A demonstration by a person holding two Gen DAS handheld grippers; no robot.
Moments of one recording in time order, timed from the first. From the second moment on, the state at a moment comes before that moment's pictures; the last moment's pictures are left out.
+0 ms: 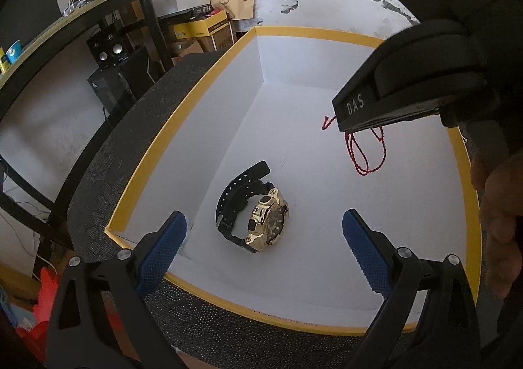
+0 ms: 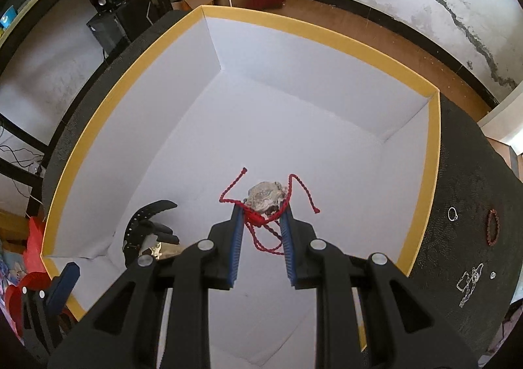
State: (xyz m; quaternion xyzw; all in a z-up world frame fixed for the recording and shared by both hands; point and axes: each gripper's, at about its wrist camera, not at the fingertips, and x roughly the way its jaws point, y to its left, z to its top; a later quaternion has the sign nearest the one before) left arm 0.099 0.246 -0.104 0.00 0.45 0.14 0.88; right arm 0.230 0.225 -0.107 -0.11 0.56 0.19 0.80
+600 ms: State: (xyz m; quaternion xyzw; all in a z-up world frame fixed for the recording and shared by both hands) left arm 0.098 0.252 -0.094 -0.04 0.45 0.13 0.88; right arm 0.198 0.174 -0.024 -0.10 0.45 0.19 0.87
